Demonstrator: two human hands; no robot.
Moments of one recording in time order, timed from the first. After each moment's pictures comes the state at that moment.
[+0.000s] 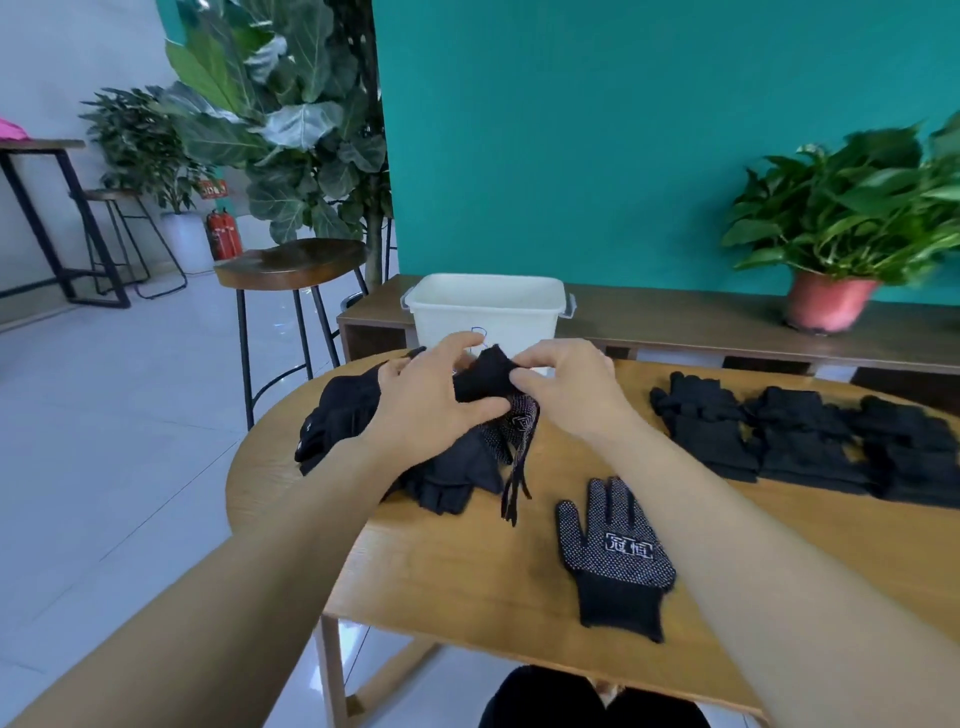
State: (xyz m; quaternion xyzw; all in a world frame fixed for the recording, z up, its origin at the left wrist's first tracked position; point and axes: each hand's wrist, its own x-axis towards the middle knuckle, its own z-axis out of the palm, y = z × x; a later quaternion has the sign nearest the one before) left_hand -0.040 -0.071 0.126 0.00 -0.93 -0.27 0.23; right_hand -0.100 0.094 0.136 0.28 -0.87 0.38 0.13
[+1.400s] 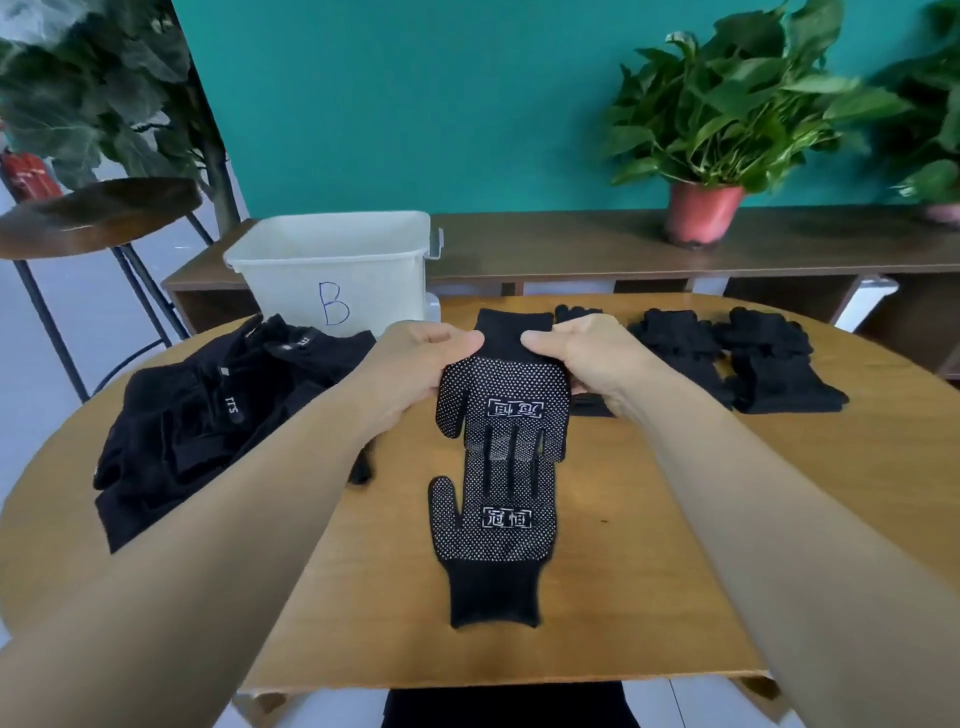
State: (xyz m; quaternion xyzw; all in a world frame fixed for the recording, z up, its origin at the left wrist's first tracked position) left_hand -0.145 0.038 0.106 0.03 -0.78 -0.63 -0.04; right_hand -0.166 0.229 0.116 0.03 -0.80 0.58 -0.10
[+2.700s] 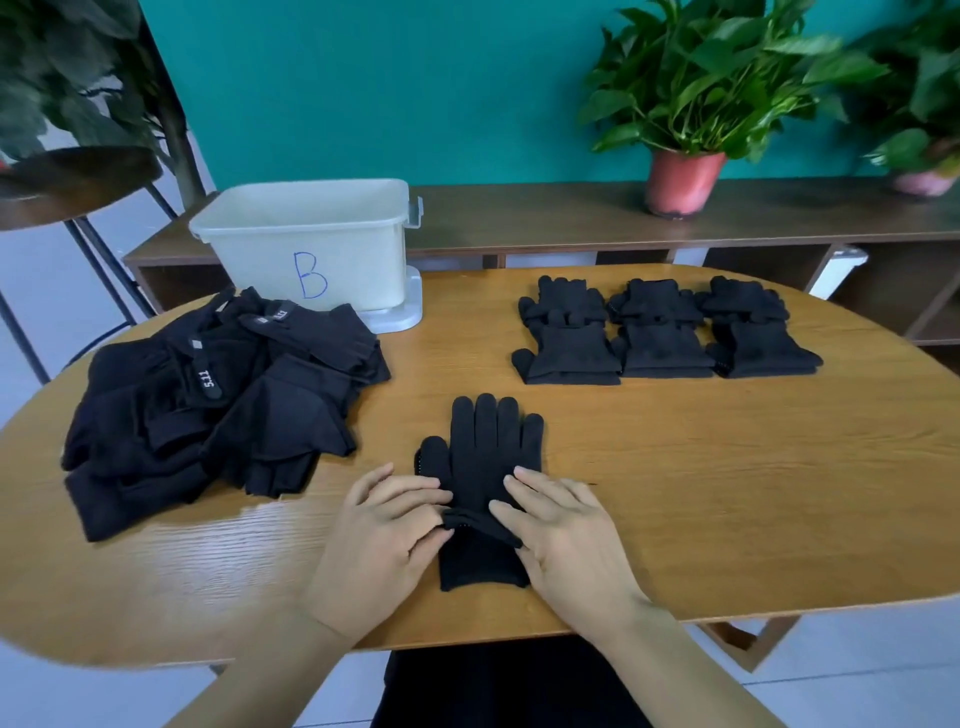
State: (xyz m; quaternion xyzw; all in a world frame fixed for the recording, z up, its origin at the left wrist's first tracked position) left_hand -0.039 0.009 -0.050 -0.26 -0.92 -0.18 0.23; right_hand -0.042 0.234 -0.040 0.30 -0.93 0.11 0.21
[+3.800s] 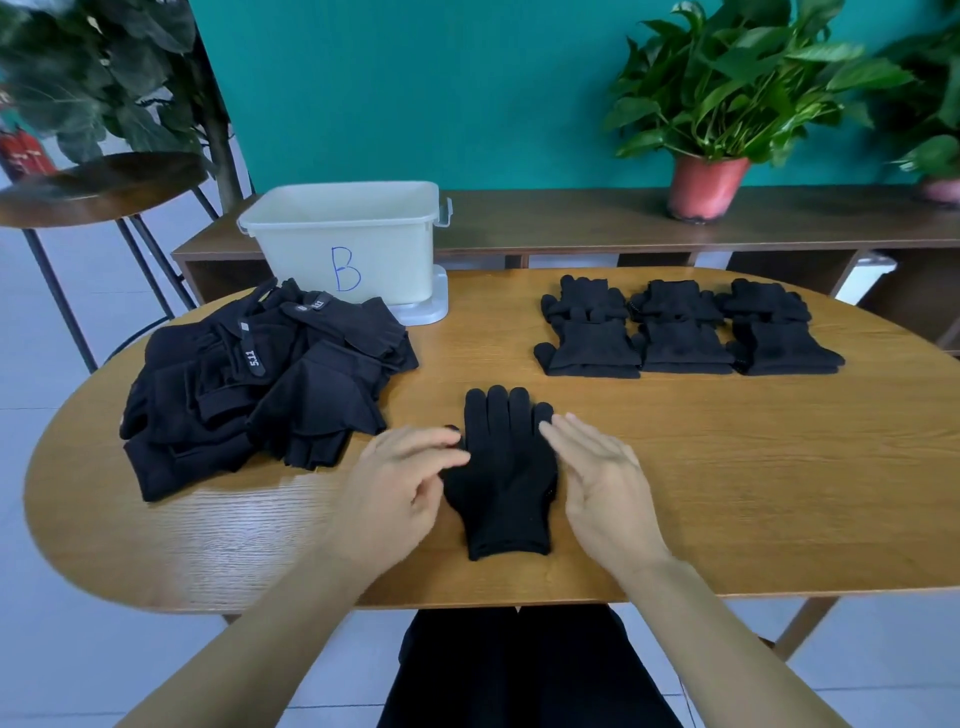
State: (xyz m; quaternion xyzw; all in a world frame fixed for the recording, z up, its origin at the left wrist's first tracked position) left_hand -0.038 0.004 -0.028 -0.22 -0.90 -0.25 0.27; right_hand -0.053 0.237 -0.031 0.17 -0.92 0.27 0.23
